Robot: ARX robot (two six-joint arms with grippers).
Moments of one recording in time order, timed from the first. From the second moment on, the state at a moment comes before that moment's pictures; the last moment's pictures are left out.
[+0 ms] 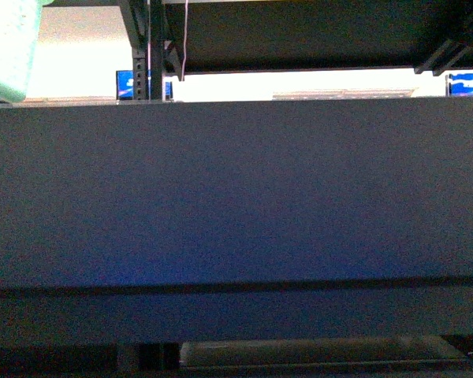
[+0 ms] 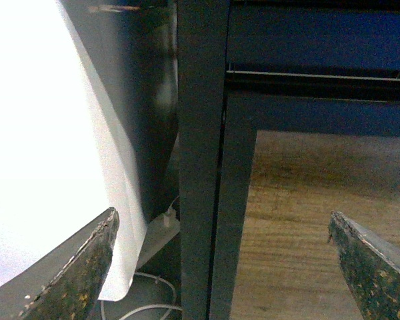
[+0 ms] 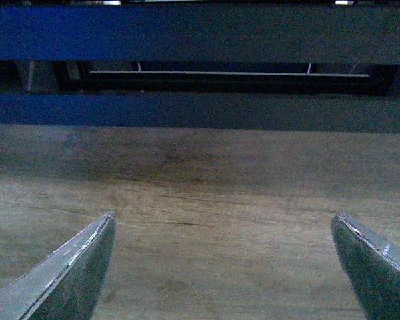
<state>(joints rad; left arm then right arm) 0.00 0.00 0.01 -0.01 0.00 0.00 0.00 0.00 0.02 -0.01 0.00 0.00</state>
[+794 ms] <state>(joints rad) 0.00 0.00 0.01 -0.01 0.00 0.00 0.00 0.00 0.02 -0.01 0.00 0.00</state>
